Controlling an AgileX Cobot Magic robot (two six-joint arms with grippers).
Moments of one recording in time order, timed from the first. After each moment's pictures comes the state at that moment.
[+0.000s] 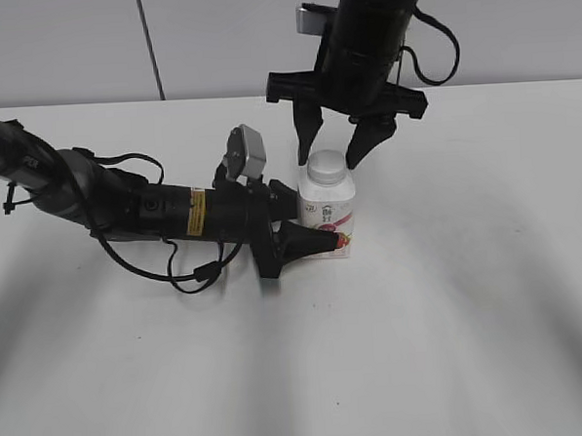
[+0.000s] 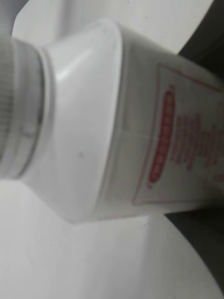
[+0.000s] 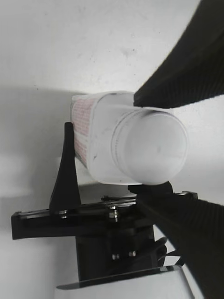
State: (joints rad) left arm -0.35 2.46 -1.39 1.43 -1.08 -0.72; right arm 0.50 2.17 -1.90 0.23 1.22 0.36
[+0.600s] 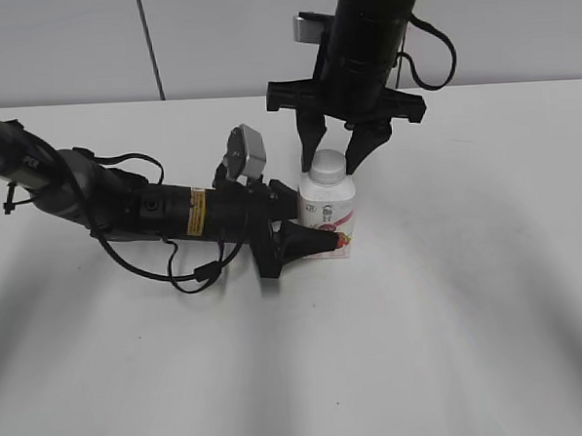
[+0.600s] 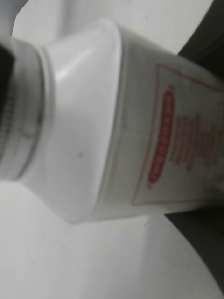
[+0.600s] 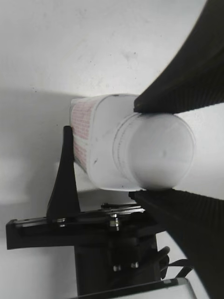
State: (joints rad) left arm -0.35 2.46 -1.39 1.43 -1.08 -0.72; right arm 0.51 2.18 -1.90 0.21 1.22 0.36
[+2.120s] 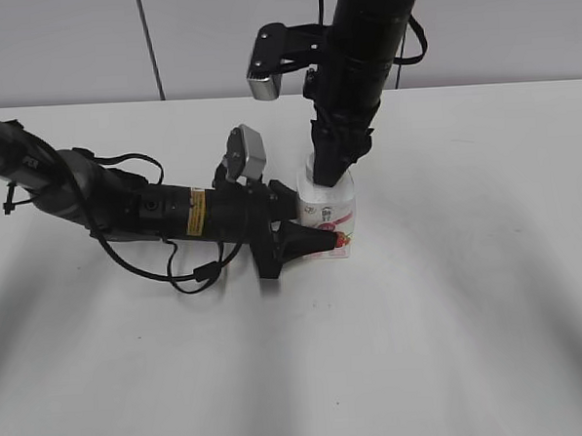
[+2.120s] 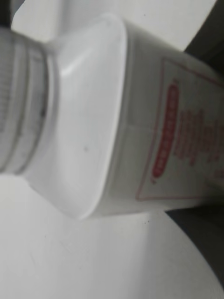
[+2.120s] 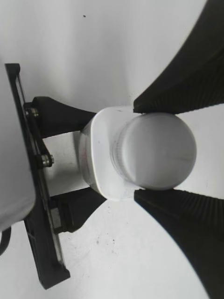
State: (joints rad) left arm -0.35 2.46 -1.39 1.43 -1.08 -0.71; right arm 0.51 2.19 -1.90 0.22 1.22 -1.08
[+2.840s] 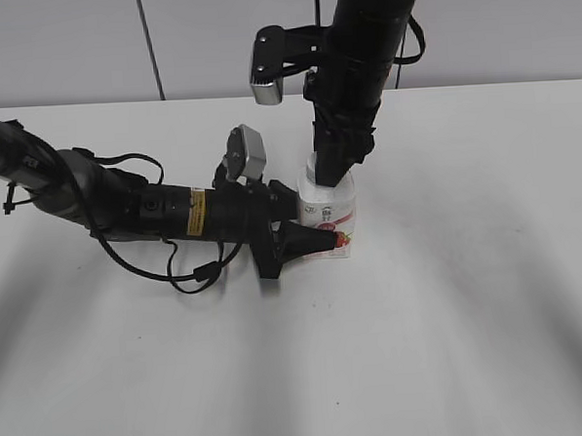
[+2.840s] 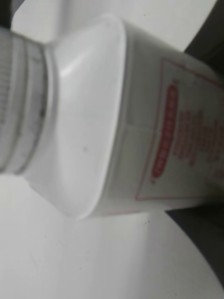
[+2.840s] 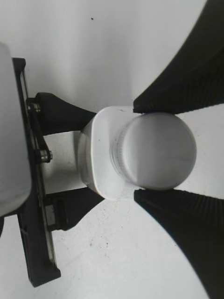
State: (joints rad) left arm -0.35 2.46 -1.39 1.43 -1.08 -0.71; right arm 0.51 2.19 -1.90 0.21 1.22 -1.16
